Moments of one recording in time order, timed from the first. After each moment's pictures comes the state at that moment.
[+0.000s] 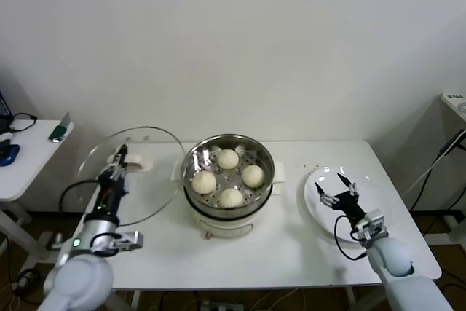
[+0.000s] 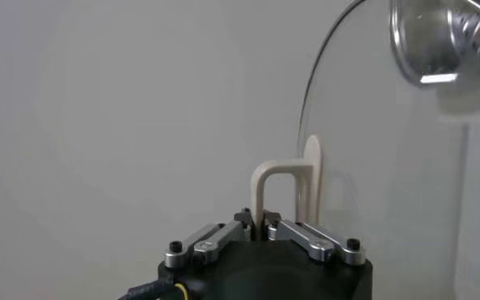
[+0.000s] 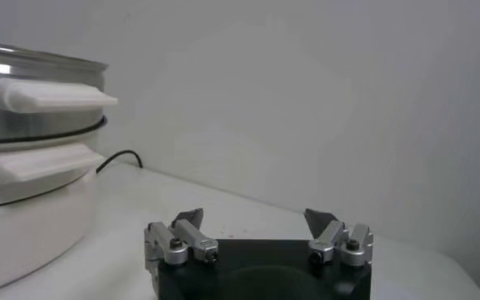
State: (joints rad) left arm 1.36 -0.94 -0.41 -2.12 1.03 0.45 -0.07; right arm -1.07 1.03 0.38 1.38 0.34 0.12 -0.22
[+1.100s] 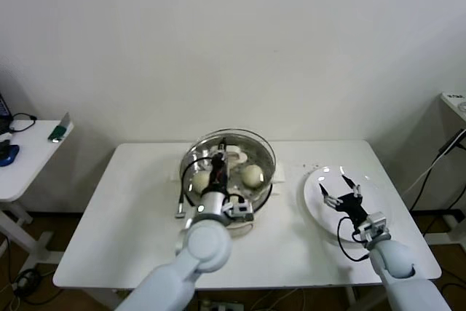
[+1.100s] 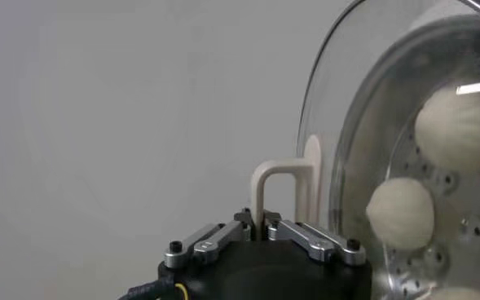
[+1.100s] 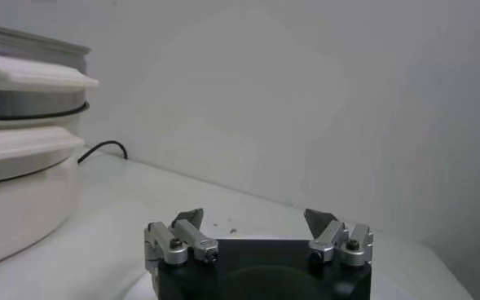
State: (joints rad) left arm 0.85 -1.28 0.19 -1.87 1.30 0.74 0.25; right arm -1.08 1.05 0.42 1.35 0.30 0.14 -0.22
